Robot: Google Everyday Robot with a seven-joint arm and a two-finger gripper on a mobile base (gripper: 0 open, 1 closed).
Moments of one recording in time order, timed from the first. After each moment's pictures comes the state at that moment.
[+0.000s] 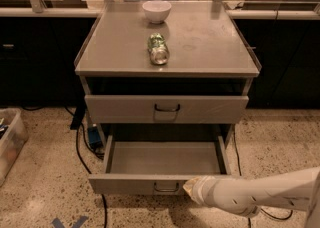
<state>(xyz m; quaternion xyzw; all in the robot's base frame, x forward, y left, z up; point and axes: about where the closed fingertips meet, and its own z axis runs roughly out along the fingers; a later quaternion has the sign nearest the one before) 0.493 -0.124 0.430 -0.37 0.87 0.07 0.32</state>
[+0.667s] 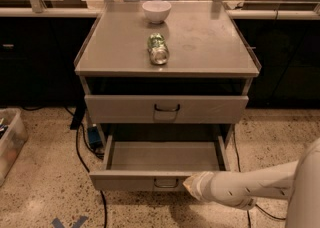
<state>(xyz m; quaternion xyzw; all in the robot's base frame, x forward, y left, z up) 0.507 -0.127 0.420 -0.36 0.88 0.07 0.30</state>
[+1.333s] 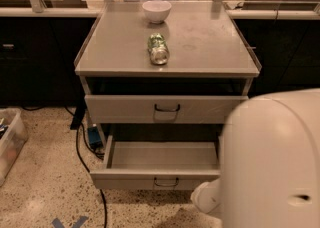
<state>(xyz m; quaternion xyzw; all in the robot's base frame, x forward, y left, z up) 0.477 -0.158 0.397 -0.38 0.89 -0.05 0.25</state>
